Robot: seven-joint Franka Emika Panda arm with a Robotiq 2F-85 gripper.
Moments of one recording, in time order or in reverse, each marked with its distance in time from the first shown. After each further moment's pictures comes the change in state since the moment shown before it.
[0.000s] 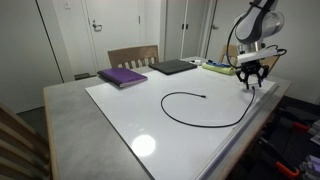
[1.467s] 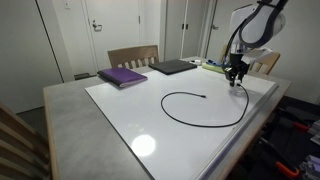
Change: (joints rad) arm 0.023 -0.066 0.079 -0.112 -0.202 0.339 -0.430
